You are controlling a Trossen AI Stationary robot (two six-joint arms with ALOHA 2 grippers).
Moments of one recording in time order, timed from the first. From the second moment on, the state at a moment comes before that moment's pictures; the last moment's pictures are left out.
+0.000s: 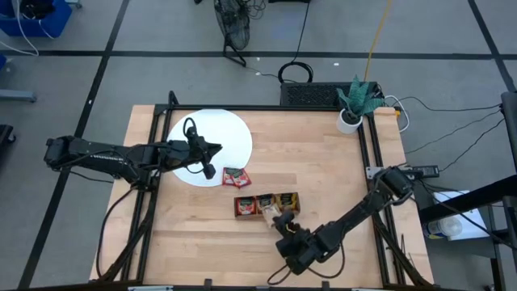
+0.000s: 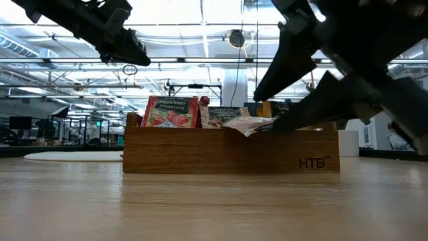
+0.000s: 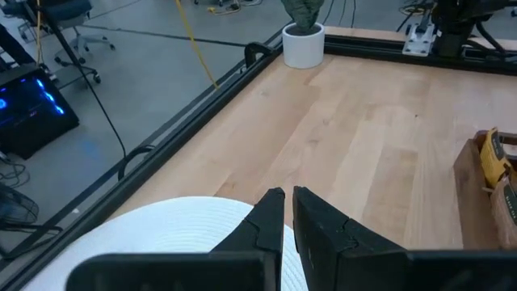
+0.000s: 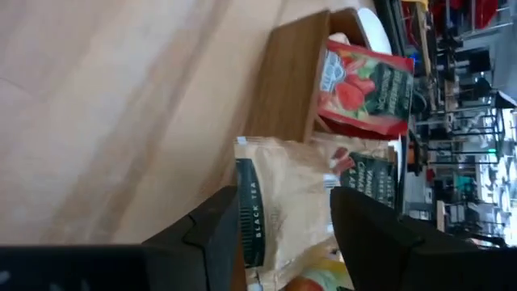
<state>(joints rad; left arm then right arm) 0.02 0.92 0.56 -0.06 -0.45 -0.12 0.67 1.99 1.21 -0.32 0.92 -0.22</state>
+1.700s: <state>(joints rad) 0.02 0.92 0.56 -0.07 -0.45 -0.12 0.52 2.05 1.22 -0.20 0.32 0.15</state>
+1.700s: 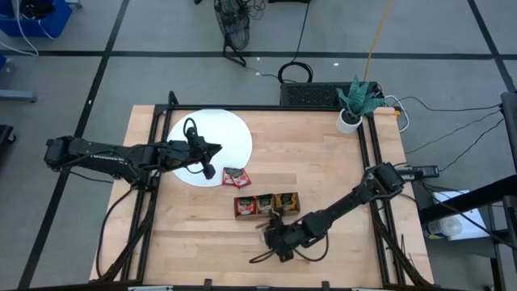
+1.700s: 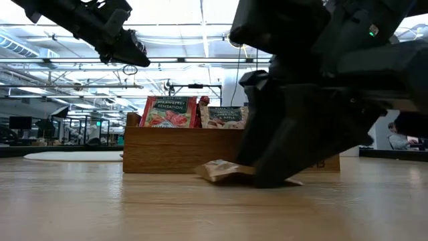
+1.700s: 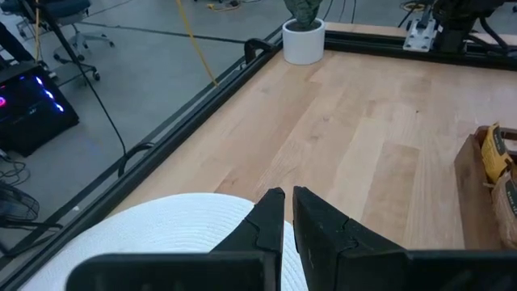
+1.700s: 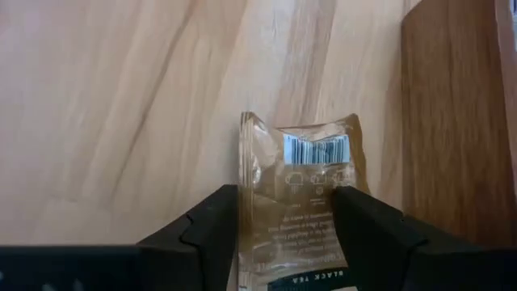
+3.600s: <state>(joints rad) 0.02 0.92 0.56 -0.14 -0.45 -0.15 0.47 2.08 1.21 -0.04 0.14 -0.04</state>
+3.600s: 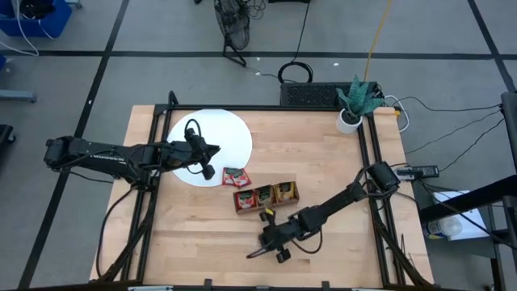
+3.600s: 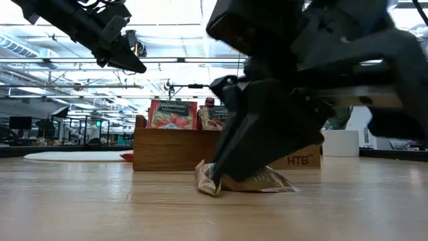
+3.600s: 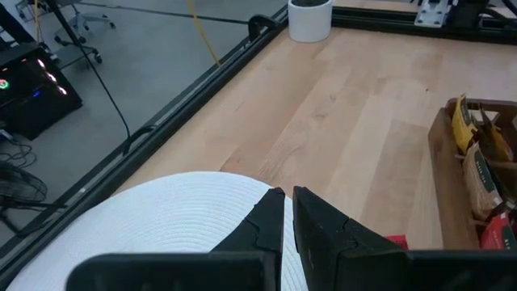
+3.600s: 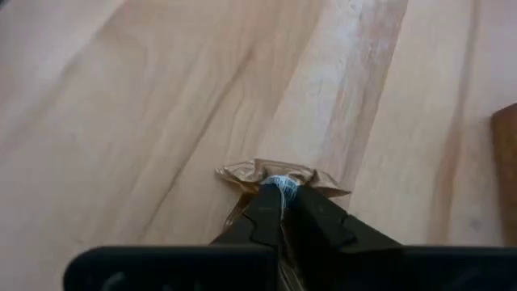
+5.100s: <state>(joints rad) 0.02 0.92 0.56 -0.19 -0.46 -0.20 0.44 2.10 0.90 0.92 0.89 -0.34</state>
